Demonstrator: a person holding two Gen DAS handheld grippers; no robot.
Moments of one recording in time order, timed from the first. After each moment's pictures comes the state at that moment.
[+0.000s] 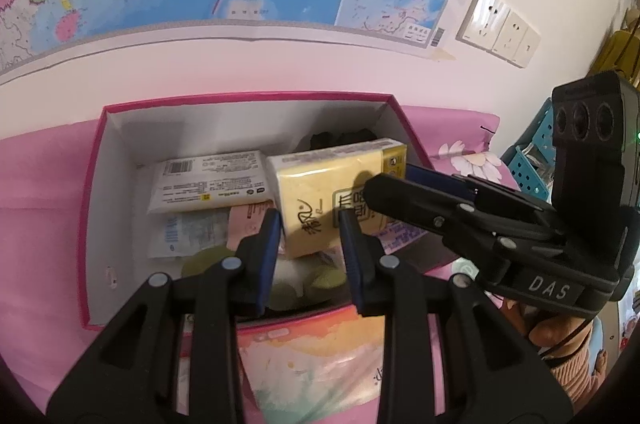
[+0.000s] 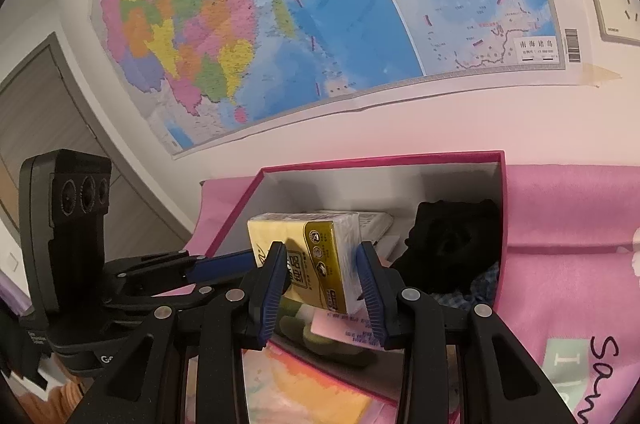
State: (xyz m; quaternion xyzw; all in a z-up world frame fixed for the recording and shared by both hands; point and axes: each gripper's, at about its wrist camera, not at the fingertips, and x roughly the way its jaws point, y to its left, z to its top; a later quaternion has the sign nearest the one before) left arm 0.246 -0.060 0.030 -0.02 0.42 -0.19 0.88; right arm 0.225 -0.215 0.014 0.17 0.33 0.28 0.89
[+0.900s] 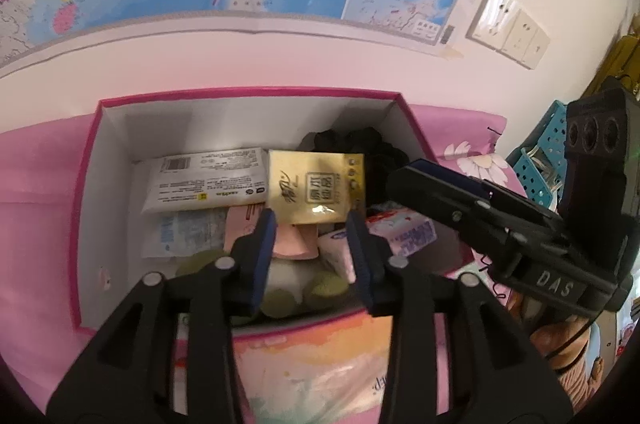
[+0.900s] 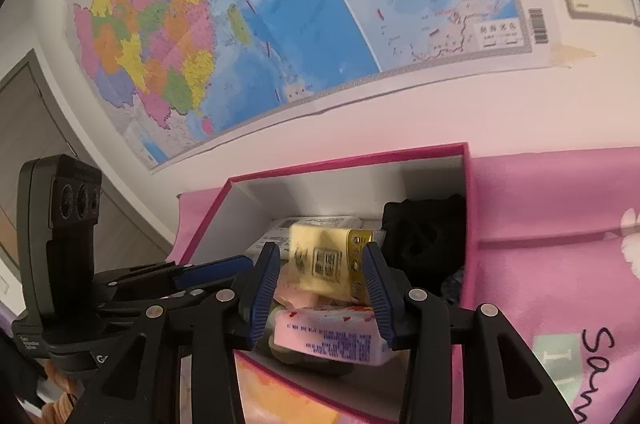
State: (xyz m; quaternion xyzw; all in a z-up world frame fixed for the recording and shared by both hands) left arm 0.248 -0.065 0.028 -0.02 0.42 -0.18 0.89; right arm 0.230 -0.229 0.003 0.19 0.33 0.23 0.90
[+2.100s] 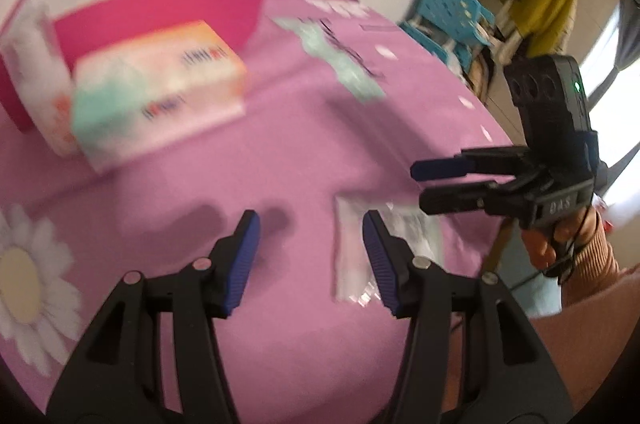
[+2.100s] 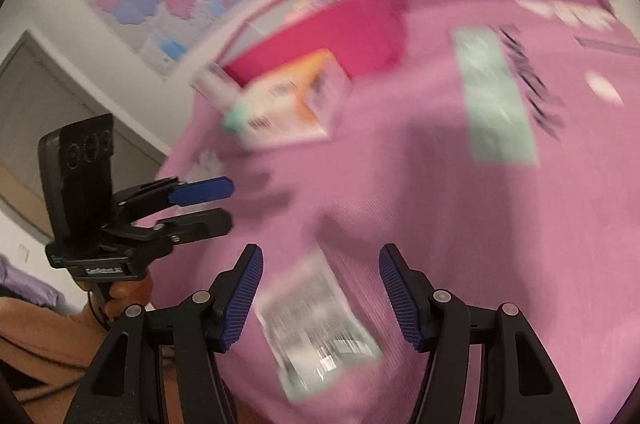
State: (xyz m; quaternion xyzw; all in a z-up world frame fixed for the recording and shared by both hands) left arm 0.037 -0.078 -0.059 0.04 0.47 -0.38 0.79; right arm -0.013 -0.271 -0.081 0.20 0.47 0.23 0.83
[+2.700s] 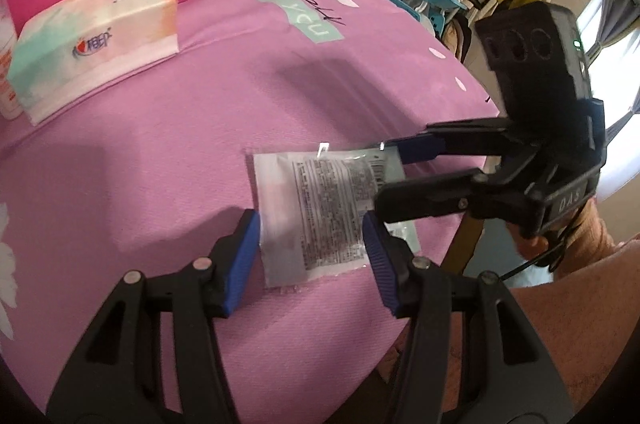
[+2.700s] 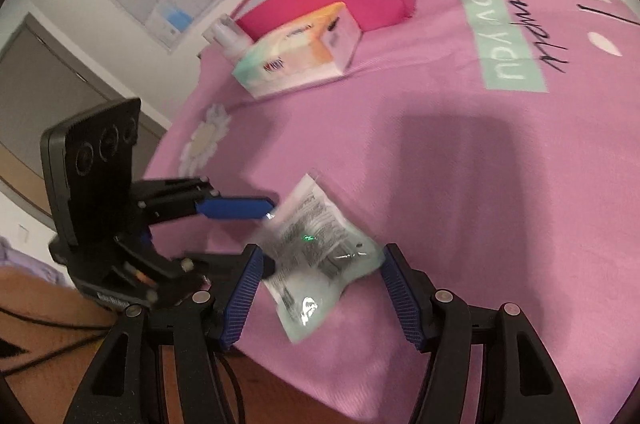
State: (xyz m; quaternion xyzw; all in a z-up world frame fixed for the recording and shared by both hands) left arm 0.008 -0.094 -0.082 0.05 0.50 -0.41 0.76; right arm -0.037 -0.249 -0.097 0.20 0.48 0.26 0.82
